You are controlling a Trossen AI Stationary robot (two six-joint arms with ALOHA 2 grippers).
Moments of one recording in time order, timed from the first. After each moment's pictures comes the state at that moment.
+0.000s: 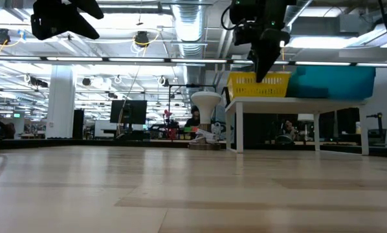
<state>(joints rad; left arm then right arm) -0.60 1.15 0.86 -0.55 -0.63 -1.08 -0.39 1.63 1.52 -1.18 0.05 -0.37</state>
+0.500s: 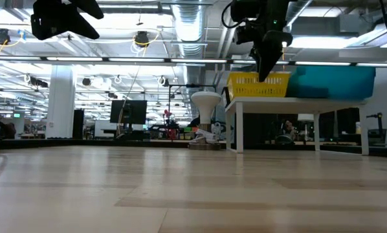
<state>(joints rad) -0.60 1.15 0.86 -0.54 -0.63 -1.08 -0.37 1.62 1.52 -1.20 0.13 -0.37</state>
